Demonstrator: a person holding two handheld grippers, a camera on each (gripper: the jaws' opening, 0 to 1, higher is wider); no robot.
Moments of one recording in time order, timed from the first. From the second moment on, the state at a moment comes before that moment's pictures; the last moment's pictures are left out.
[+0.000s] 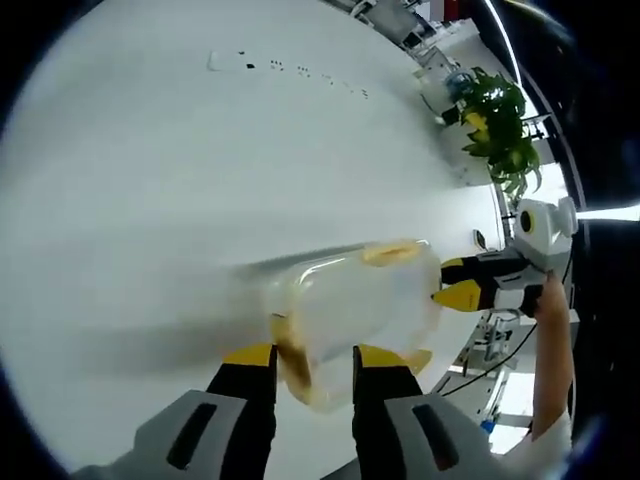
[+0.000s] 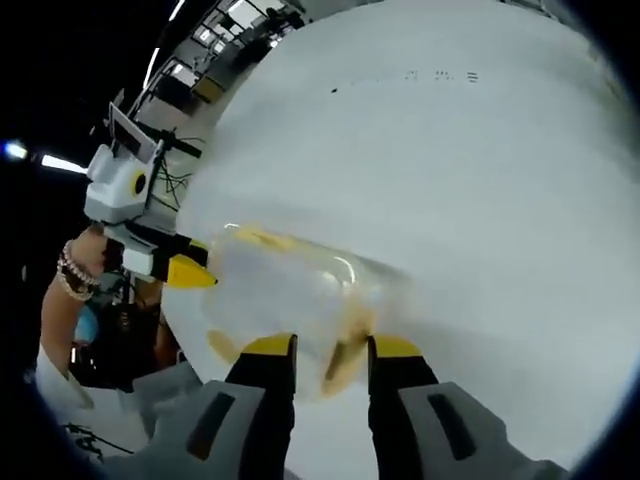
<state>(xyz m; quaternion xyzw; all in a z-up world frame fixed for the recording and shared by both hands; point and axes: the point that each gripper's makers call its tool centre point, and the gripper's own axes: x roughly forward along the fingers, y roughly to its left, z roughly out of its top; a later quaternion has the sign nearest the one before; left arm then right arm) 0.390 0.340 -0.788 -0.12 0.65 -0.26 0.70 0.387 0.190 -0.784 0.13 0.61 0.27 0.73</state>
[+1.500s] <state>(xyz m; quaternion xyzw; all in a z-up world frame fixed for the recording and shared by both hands) 0.392 0.319 -0.796 -0.14 0.65 -0.26 0.70 0.394 0.184 -0.780 0.16 0.63 0.24 0.72</state>
